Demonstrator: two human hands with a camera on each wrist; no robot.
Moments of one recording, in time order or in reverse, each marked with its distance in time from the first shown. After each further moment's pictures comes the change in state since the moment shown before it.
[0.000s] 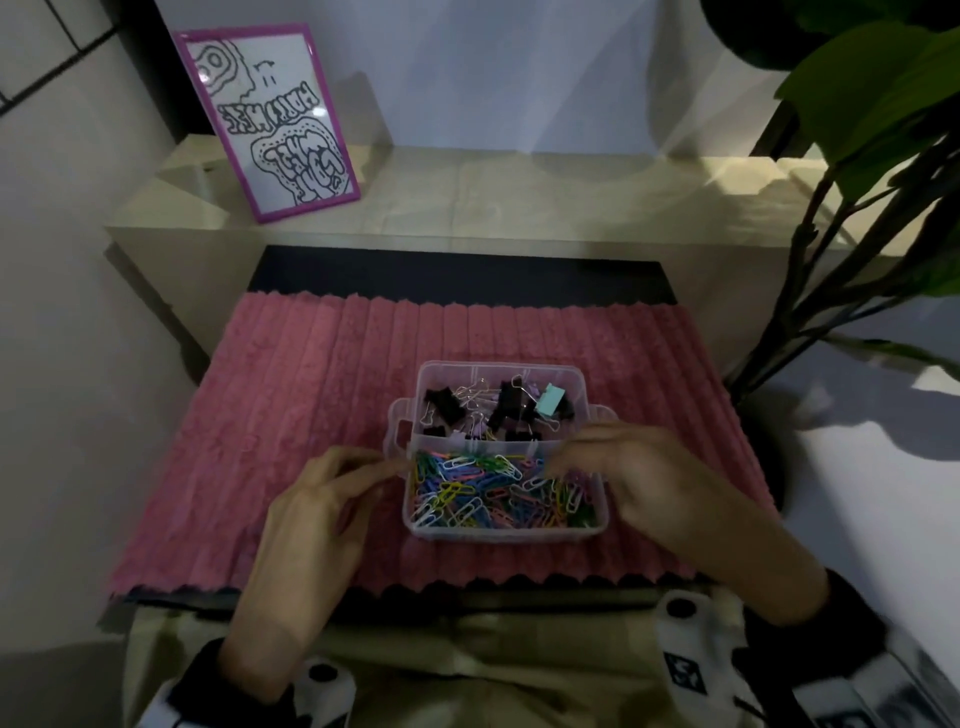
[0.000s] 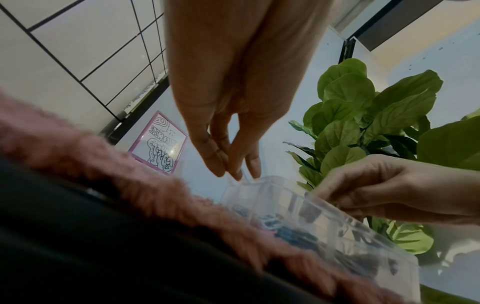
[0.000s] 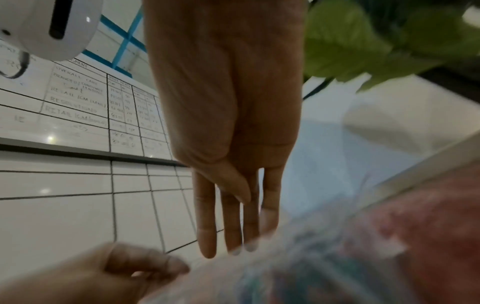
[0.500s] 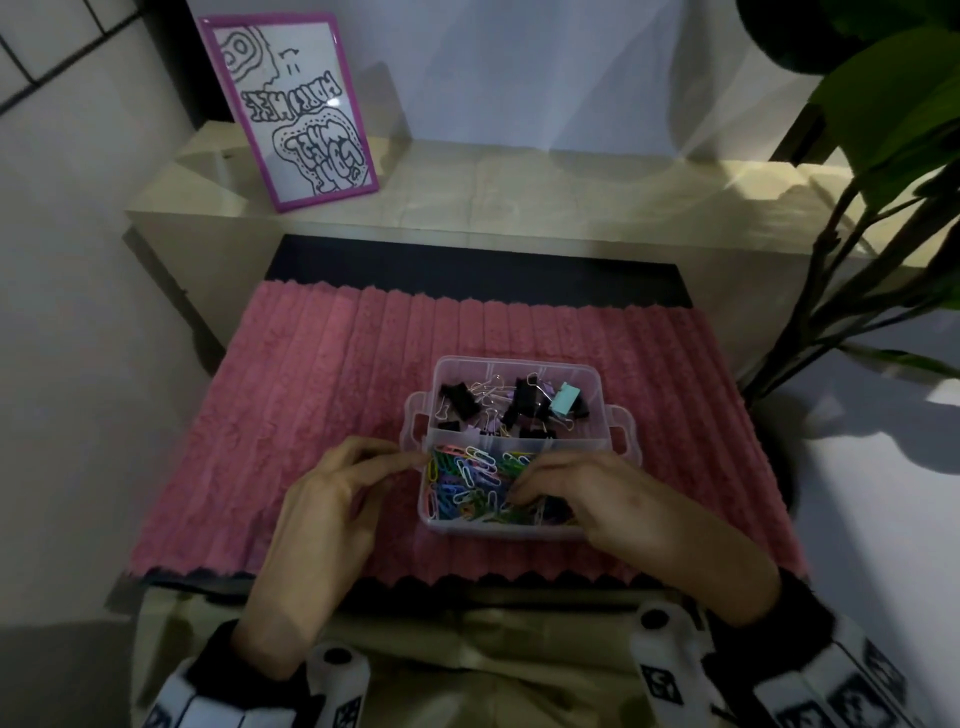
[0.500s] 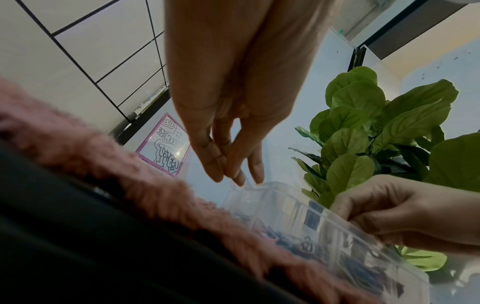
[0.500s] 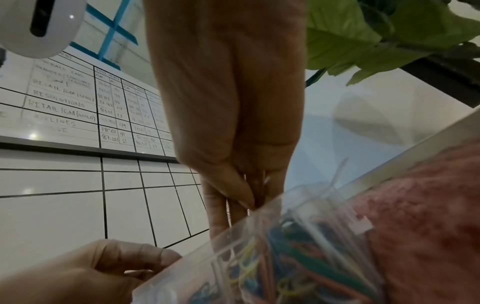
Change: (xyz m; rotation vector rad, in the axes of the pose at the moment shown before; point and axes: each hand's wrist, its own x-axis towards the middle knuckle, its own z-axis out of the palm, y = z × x) left_hand 0.000 -0.006 0.000 -0.084 -0.004 0.005; right_hand 0.014 -0.015 0.022 0.039 -0.275 0.028
